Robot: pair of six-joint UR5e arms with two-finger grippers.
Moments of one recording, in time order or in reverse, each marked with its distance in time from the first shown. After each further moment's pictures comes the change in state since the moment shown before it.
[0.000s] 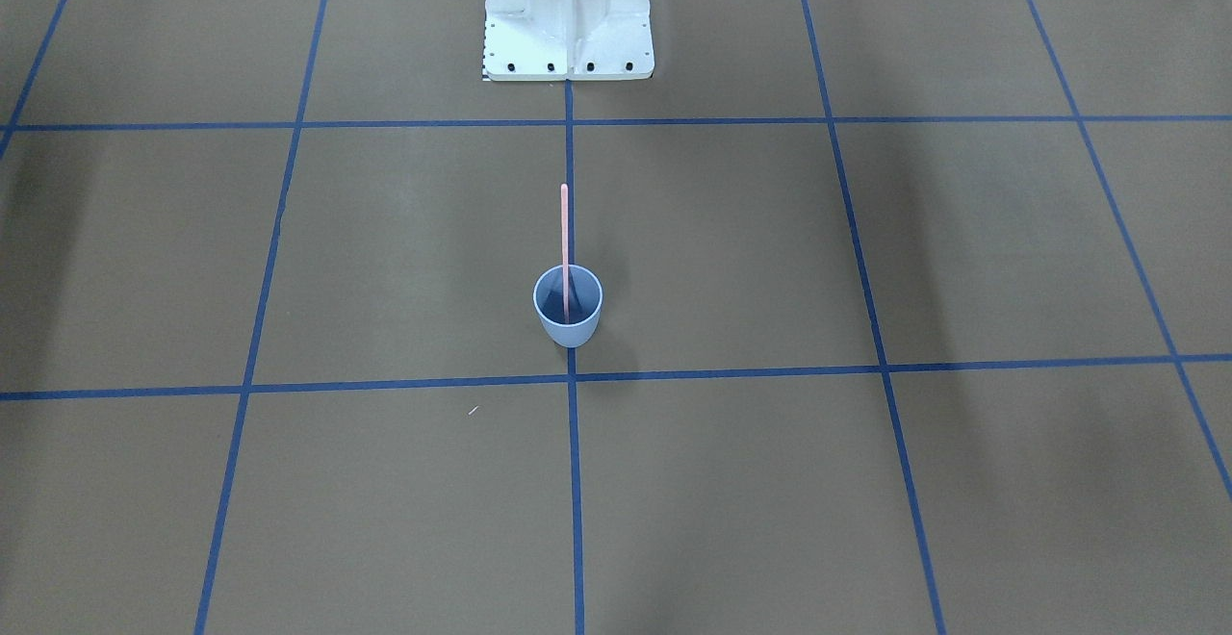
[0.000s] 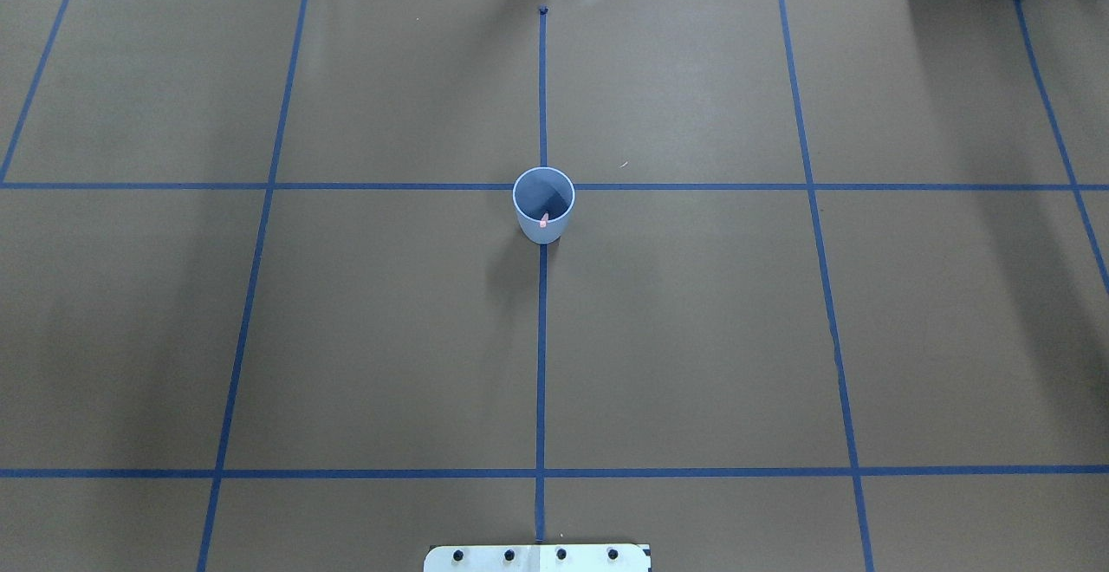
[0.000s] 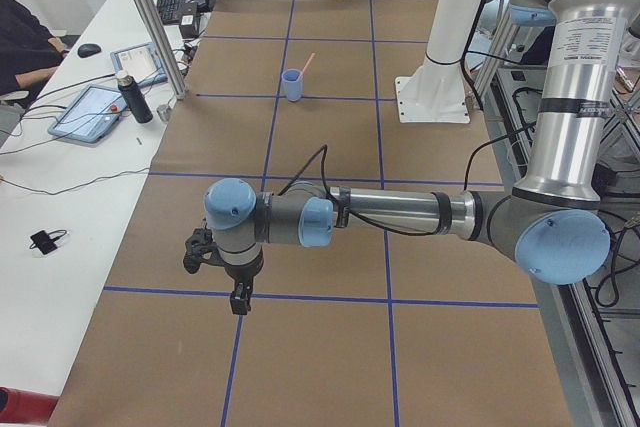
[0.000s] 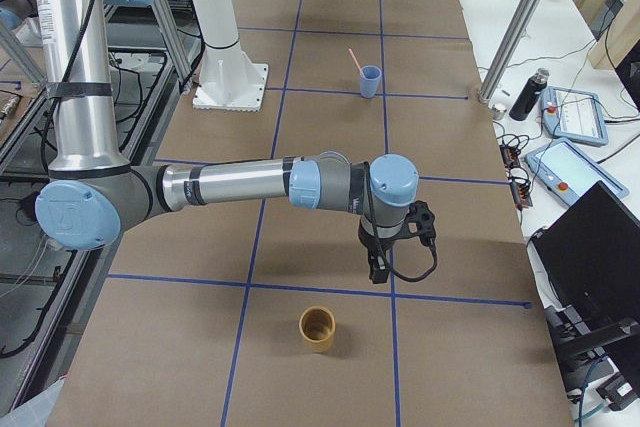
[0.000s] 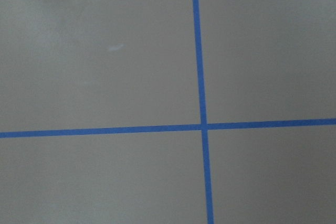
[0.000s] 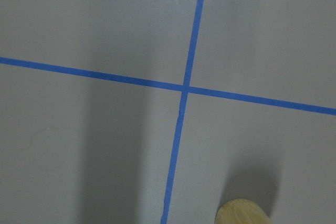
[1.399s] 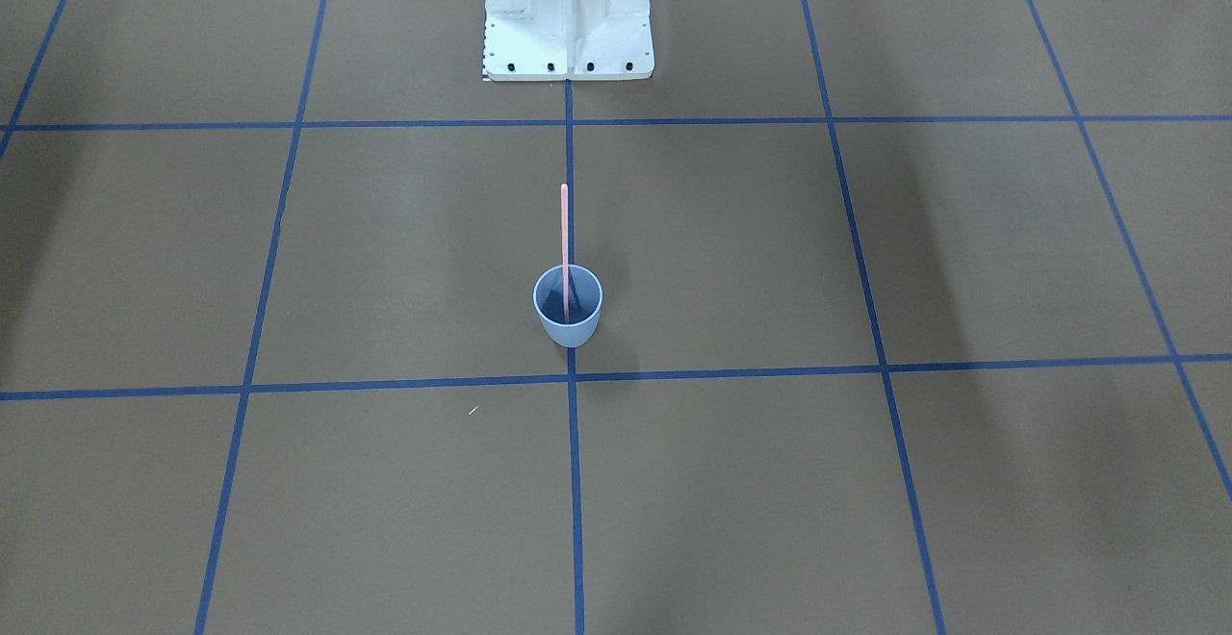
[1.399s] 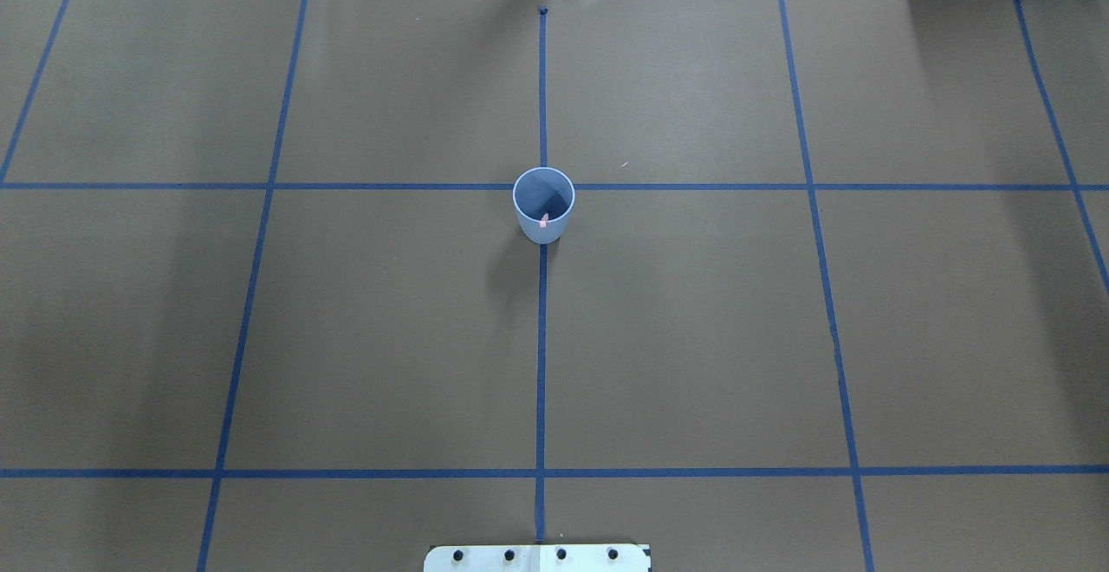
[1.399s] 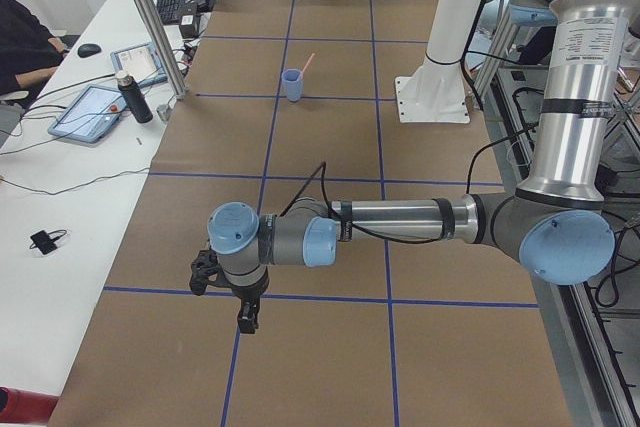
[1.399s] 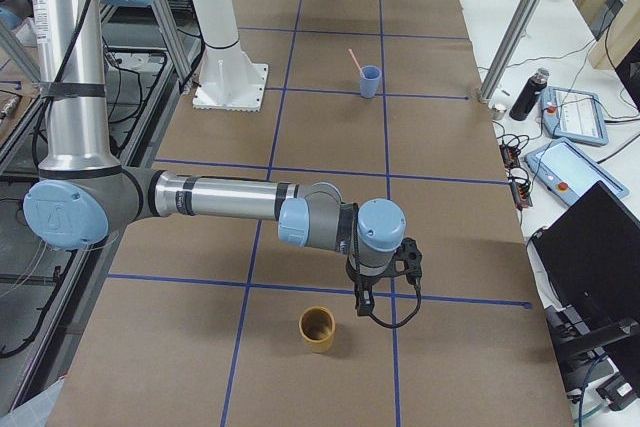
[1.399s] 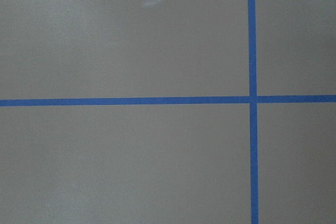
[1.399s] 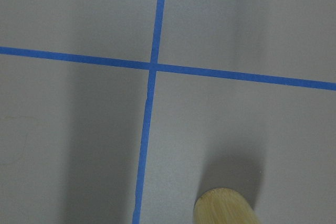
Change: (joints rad) left arm 0.000 0.006 0.023 -0.009 0.001 -0.001; right arm 0.007 -0.027 -0.116 0.103 0.002 0.004
